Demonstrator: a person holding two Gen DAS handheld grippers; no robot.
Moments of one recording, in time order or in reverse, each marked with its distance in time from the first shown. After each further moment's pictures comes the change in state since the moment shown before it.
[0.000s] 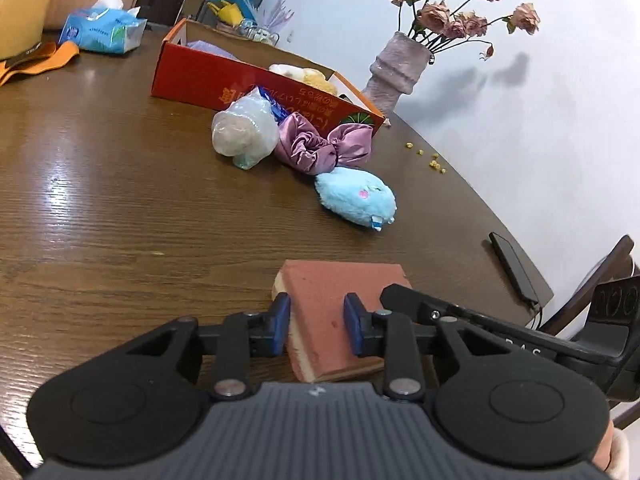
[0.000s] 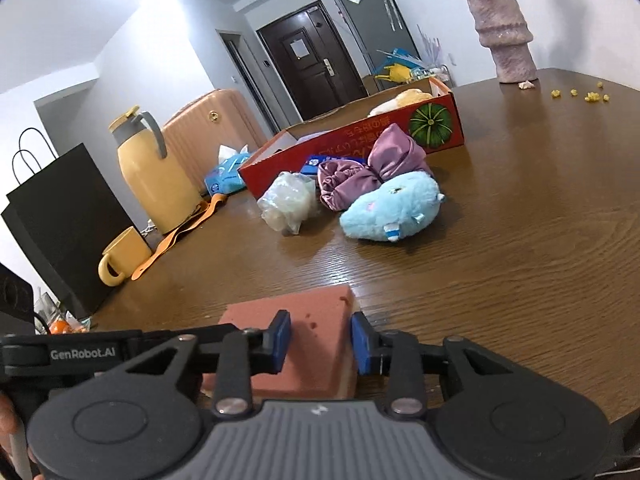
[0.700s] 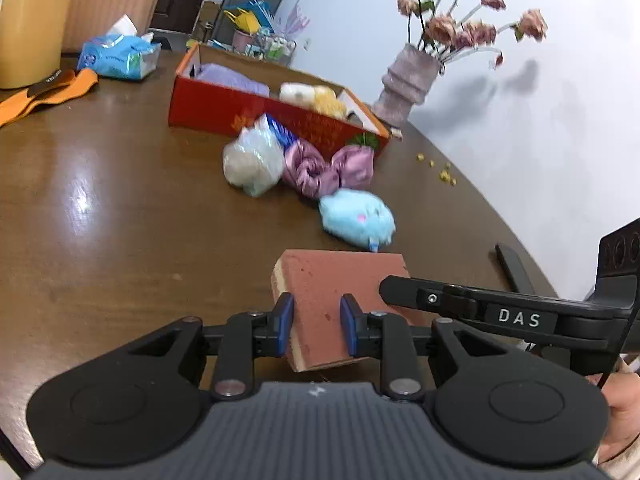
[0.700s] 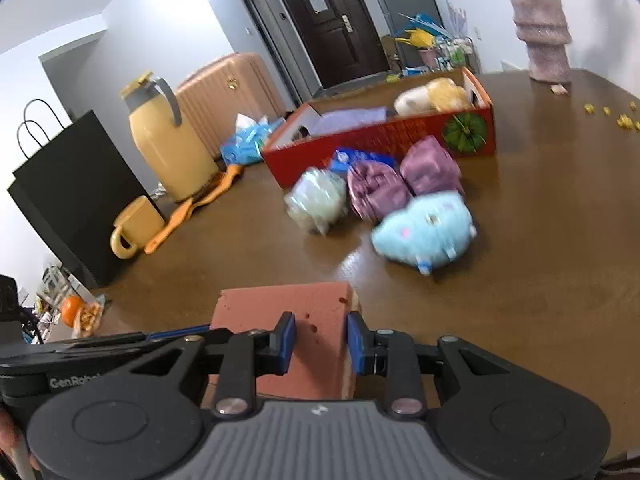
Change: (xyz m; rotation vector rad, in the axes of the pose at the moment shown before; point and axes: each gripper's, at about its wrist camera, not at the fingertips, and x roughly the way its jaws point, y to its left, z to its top) left arm -0.030 -0.021 0.014 0.012 -0.005 0.081; right arm -0.002 0.025 0.049 -0.074 0.158 -0.001
